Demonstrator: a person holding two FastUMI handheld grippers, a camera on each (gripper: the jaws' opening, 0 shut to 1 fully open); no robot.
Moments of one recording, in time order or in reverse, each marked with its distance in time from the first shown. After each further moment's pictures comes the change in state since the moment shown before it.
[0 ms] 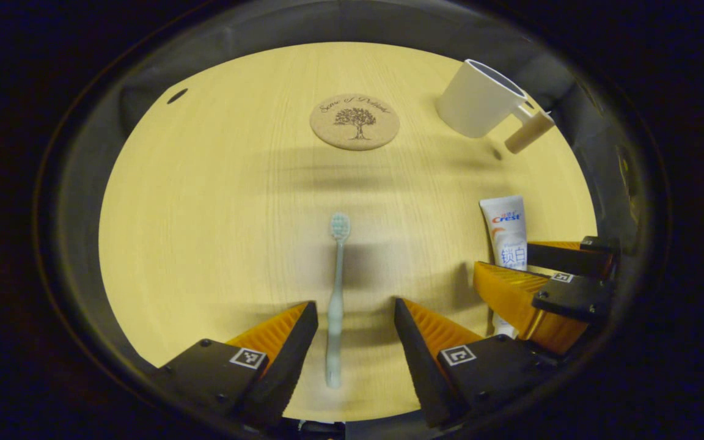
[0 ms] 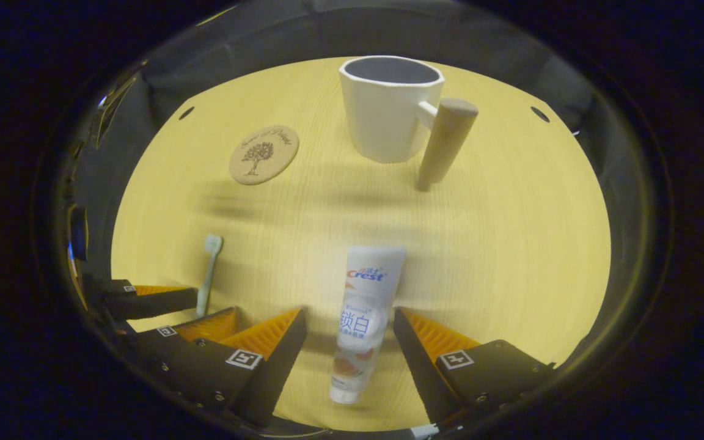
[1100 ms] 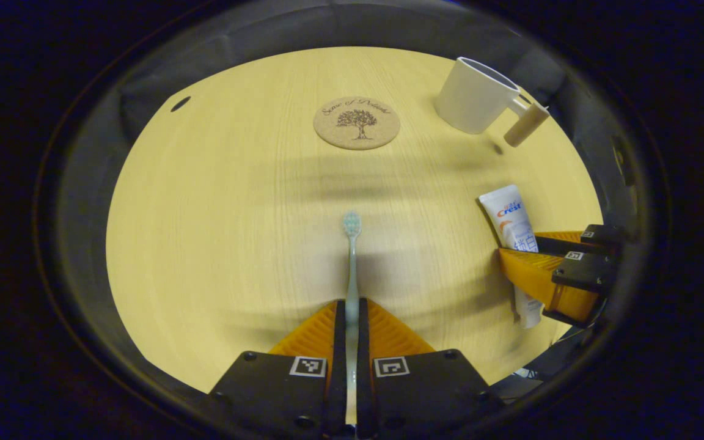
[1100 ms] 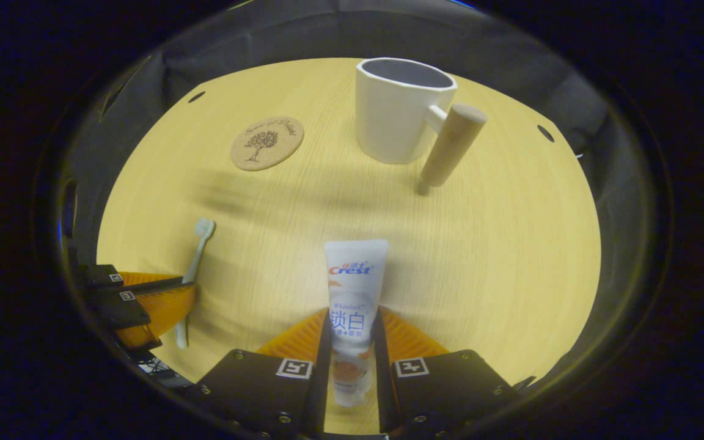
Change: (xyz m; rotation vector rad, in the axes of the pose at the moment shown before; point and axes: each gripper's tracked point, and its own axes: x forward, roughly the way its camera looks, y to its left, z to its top) left arm -0.002 0.002 0.000 0.026 -0.054 0.010; right arm -0.002 -0.010 0.002 -0.105 -0.047 -0.027
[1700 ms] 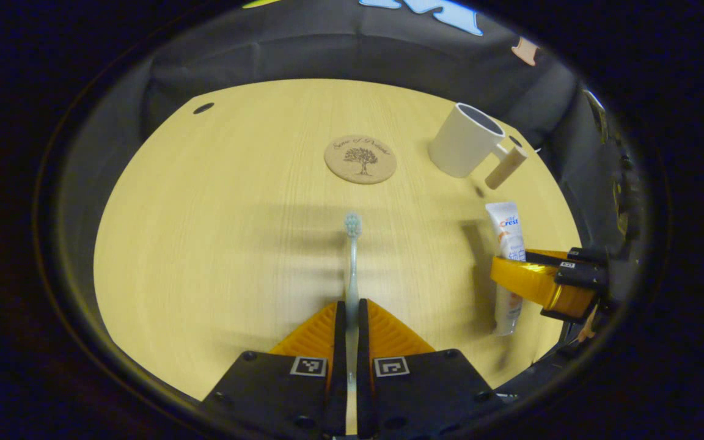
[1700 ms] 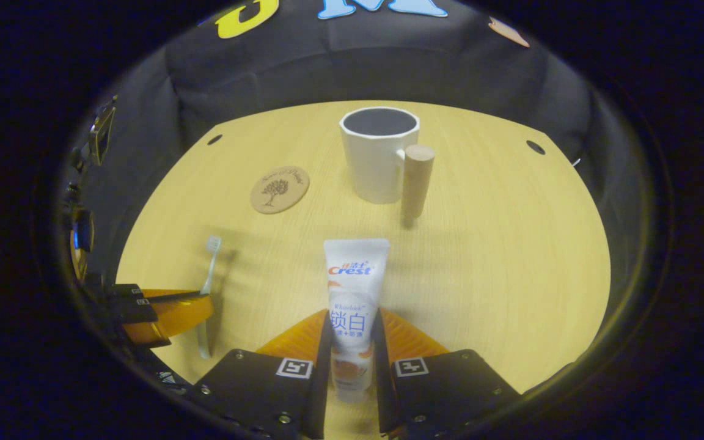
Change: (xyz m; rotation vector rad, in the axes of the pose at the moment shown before) left arm -0.053 0.032 0.003 -0.121 -0.245 -0.077; right arm -0.028 -0.008 0.023 0.051 -0.274 0.101
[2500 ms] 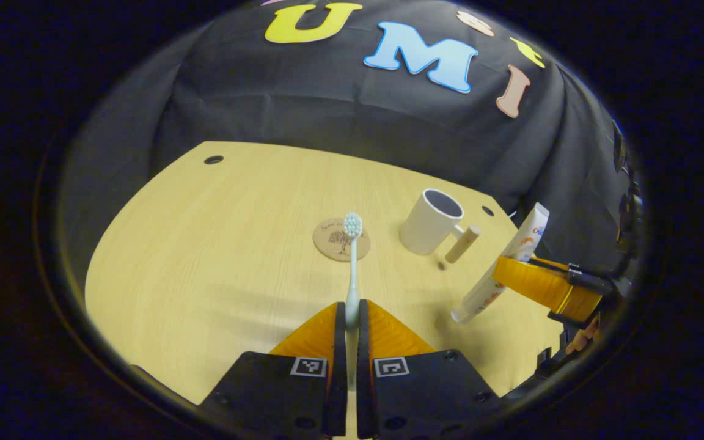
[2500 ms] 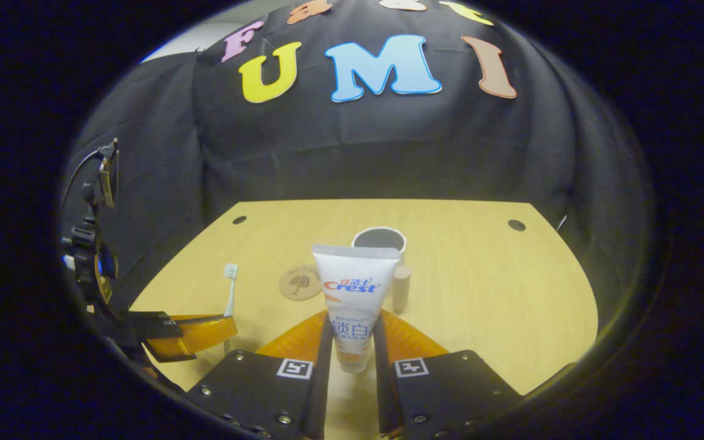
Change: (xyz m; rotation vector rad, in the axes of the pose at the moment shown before) left arm -0.102 0.009 0.071 -0.030 -0.381 -0.096; right arm -0.076 0.009 0.087 -0.022 -0.441 -0.001
